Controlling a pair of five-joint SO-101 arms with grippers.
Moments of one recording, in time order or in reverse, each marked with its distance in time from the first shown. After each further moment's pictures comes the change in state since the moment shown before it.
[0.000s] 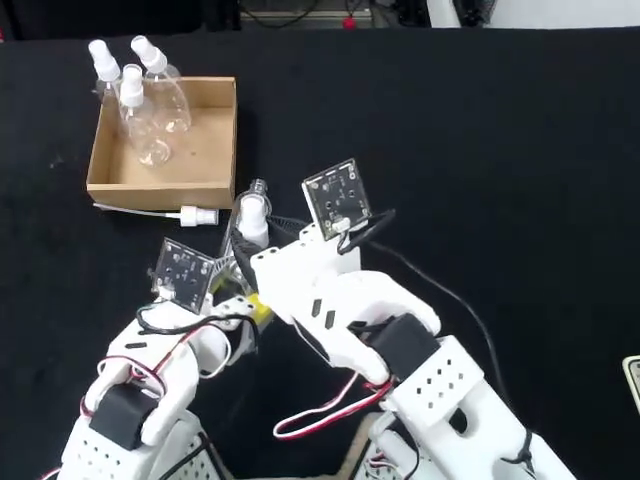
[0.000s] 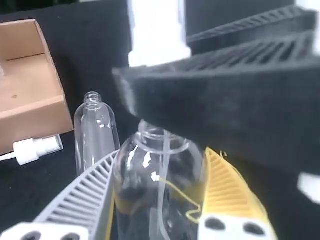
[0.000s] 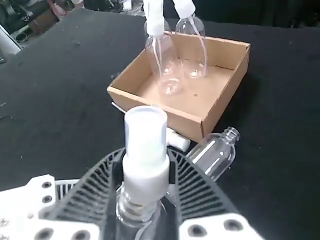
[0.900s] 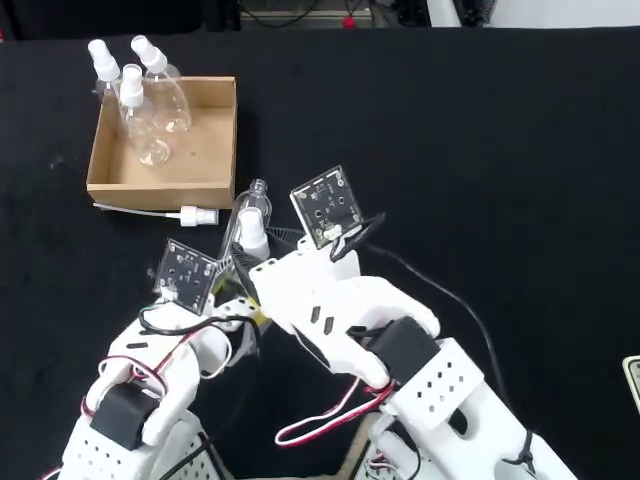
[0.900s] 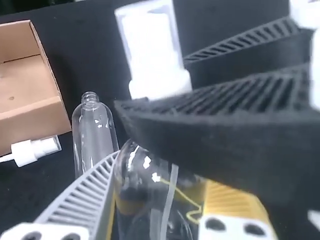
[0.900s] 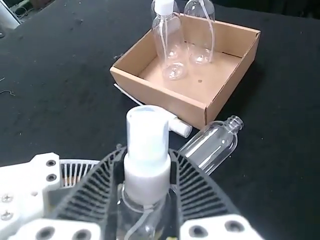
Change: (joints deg) left arm -0.4 0.1 0.0 0.1 -0.3; right arm -1.1 -0.6 -0.1 4.0 2.2
